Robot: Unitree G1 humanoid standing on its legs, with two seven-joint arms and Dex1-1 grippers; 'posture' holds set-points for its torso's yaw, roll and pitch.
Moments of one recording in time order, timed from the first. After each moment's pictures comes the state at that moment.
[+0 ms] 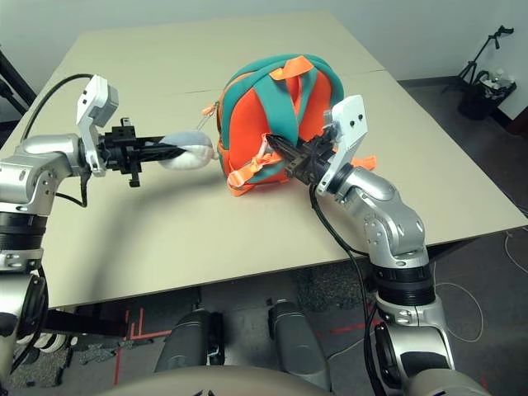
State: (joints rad) left arm -0.64 0.67 -0.01 0.18 -0.43 0.56 -1.17; right arm -0.41 -0.33 -0.05 -0.22 0.51 0.55 0.57
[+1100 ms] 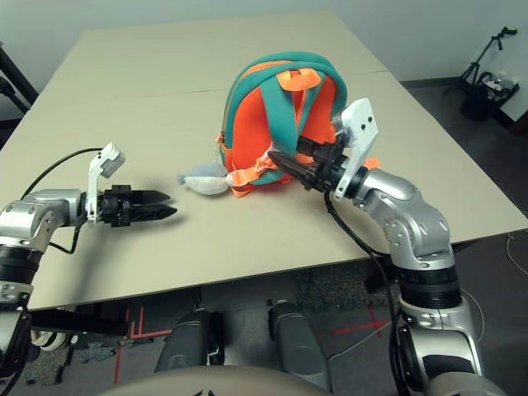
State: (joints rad) left arm -0.43 0.86 -0.06 0.22 -0.45 0.79 -1.30; right arm -0.39 -0.57 -0.08 -0.25 0.62 0.66 0.80
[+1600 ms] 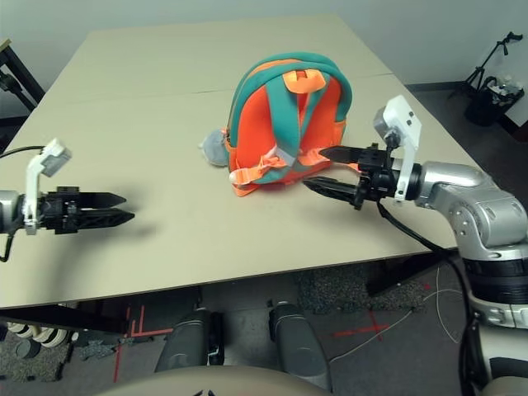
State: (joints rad) left arm -0.31 0.99 0.21 0.18 -0.51 0.81 -1.25; right arm -0.41 -0.86 -0.10 0.06 0.53 0.57 1.04
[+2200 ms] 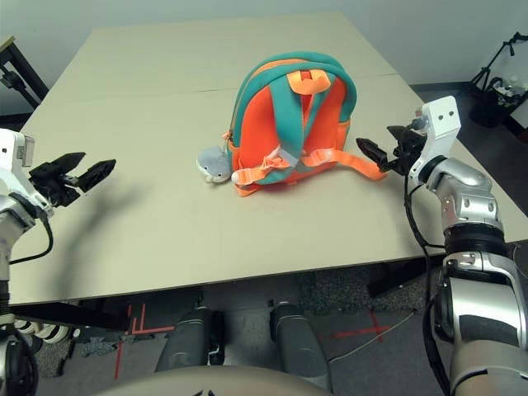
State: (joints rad) left arm -0.22 0.55 0.47 0.10 -0.37 0.36 -0.48; right arm -0.67 -0.64 -0.23 0.83 0.31 -0.01 0.64
